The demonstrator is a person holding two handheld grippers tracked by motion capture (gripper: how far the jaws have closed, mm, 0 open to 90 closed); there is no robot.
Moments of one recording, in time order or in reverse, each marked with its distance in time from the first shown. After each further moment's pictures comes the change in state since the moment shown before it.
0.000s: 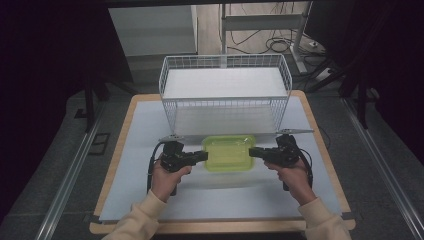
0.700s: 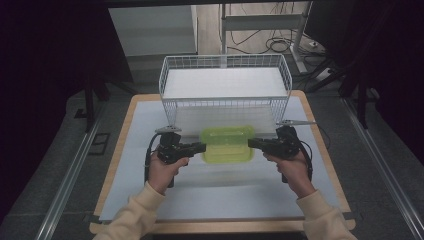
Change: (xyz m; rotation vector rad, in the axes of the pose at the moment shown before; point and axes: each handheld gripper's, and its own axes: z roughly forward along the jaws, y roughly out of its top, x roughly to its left) left arm -0.002 0.026 -0.014 -0.027 0.005 0.028; right arm 0.011 0.025 -0.006 -0.052 -0.005 -0.037
